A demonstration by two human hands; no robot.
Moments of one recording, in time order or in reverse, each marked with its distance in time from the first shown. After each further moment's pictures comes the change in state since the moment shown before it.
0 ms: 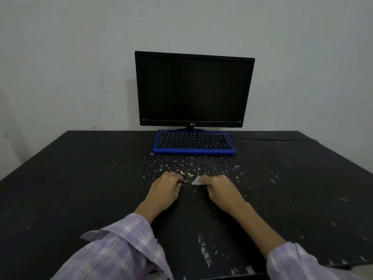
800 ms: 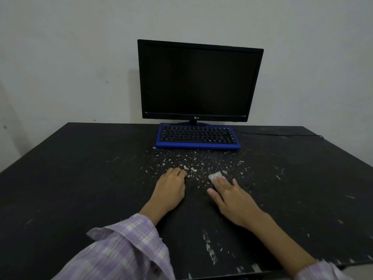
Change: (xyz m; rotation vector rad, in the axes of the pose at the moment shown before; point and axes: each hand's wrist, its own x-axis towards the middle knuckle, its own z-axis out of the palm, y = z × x) left_hand -0.003 -0.001 0.017 0.089 0.039 0.033; right_hand -0.038 -0.002 -0.004 -0.162 -0.218 0.083
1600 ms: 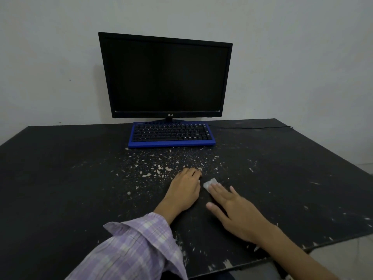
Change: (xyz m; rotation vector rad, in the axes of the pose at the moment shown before) left_hand 0.034 0.085 0.034 -0.088 -0.057 0.179; right_hand -0.055 0.044 -0.004 0.035 0.005 0.006
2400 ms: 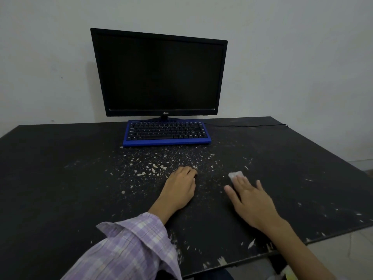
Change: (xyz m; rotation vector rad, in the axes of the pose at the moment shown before) left_hand -0.001 0.000 -0.001 -0.028 0.008 0.012; right_hand -0.005 0.041 -0.004 -0.063 0.111 0.315
